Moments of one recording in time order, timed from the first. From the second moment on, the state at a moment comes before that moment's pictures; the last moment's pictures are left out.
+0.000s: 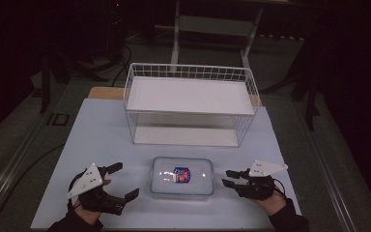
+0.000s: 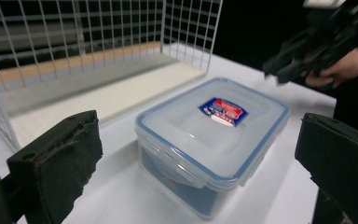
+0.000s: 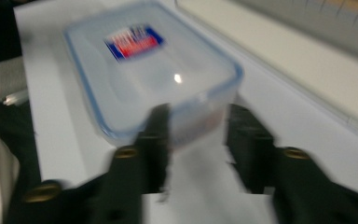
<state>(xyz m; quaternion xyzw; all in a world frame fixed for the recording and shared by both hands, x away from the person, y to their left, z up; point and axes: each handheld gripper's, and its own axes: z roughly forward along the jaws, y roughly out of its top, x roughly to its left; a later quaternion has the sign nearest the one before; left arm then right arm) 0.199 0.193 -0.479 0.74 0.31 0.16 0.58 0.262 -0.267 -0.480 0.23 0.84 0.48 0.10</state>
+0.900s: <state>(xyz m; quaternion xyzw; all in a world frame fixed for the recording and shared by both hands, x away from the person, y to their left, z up) 0.256 0.162 -0.464 0.75 0.40 -0.01 0.53 0.241 -0.231 -0.438 0.25 0.80 0.51 0.17</state>
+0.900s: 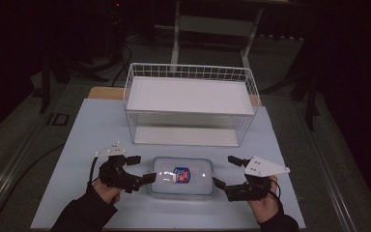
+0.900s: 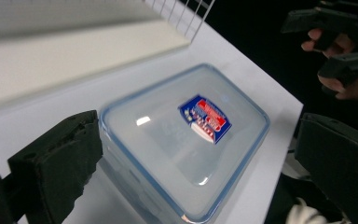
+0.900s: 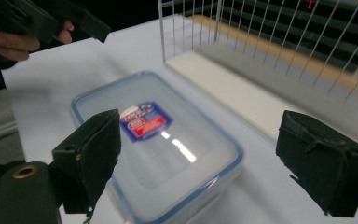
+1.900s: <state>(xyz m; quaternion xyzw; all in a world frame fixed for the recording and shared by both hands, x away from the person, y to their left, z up) 0.302 0.175 -0.540 0.67 0.50 -0.28 0.47 0.261 -0.239 -0.475 0.40 0.79 0.46 0.00</state>
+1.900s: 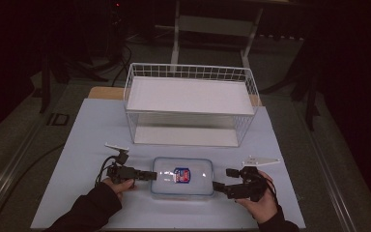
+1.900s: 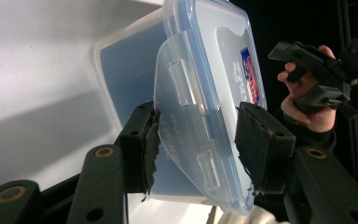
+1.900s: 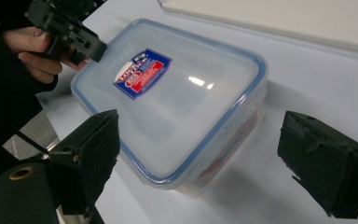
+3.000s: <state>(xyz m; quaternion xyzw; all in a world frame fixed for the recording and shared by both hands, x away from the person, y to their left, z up) 0.267 0.169 -0.520 0.74 0.40 -0.20 0.50 0.271 -0.252 -0.506 0.43 0.76 0.47 -0.16</state>
